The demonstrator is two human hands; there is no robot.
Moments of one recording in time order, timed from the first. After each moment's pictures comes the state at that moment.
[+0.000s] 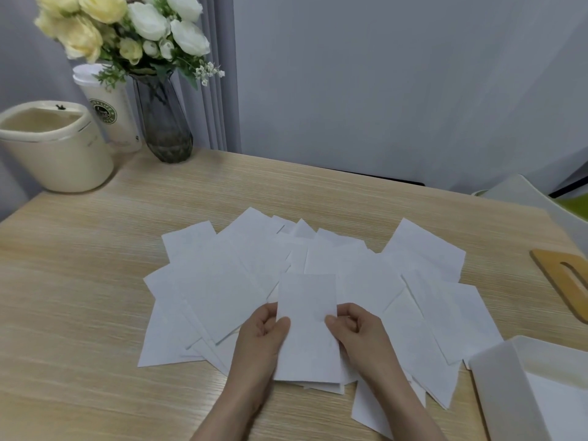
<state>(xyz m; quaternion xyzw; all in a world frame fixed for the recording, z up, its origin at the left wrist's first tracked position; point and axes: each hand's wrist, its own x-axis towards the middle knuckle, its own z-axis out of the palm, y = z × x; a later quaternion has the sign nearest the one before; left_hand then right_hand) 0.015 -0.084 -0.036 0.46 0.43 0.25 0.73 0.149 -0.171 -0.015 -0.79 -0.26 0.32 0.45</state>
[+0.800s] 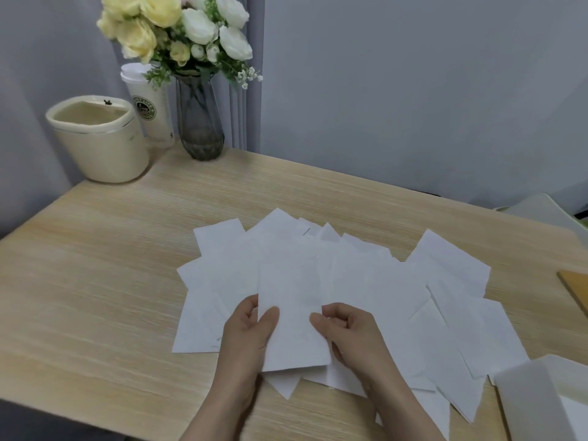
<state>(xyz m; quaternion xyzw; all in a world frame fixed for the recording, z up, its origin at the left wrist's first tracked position) -0.026 -0.062 -0.032 0.42 0.44 0.34 0.72 0.110 -0.142 0.010 -0.70 -0.26 0.44 0.50</state>
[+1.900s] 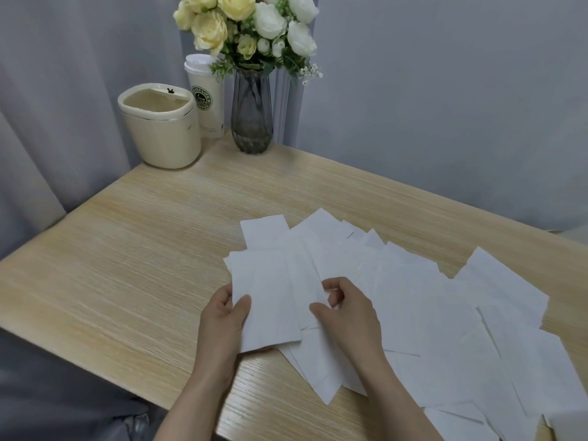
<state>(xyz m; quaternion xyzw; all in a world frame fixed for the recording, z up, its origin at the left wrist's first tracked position) -0.089 -0.016 -0.047 0.36 0.51 0.43 0.65 0.083 -0.075 -0.021 -0.83 -0.40 0.24 0.32</state>
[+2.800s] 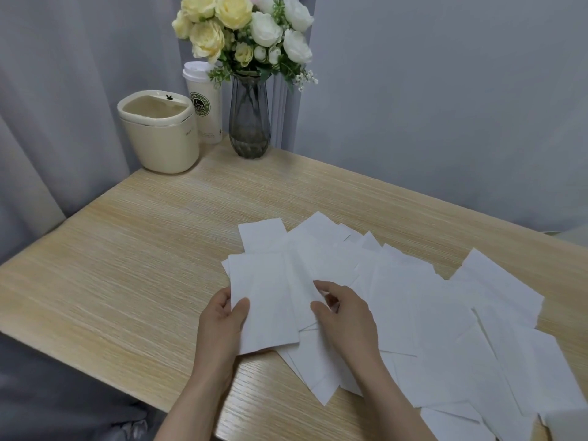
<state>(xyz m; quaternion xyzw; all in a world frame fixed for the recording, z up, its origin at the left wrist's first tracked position) -0.088 -0.018 -0.042 0.37 0.51 0.42 0.65 0.081 -0.078 -0.019 -0.83 -0.42 0.23 0.29</state>
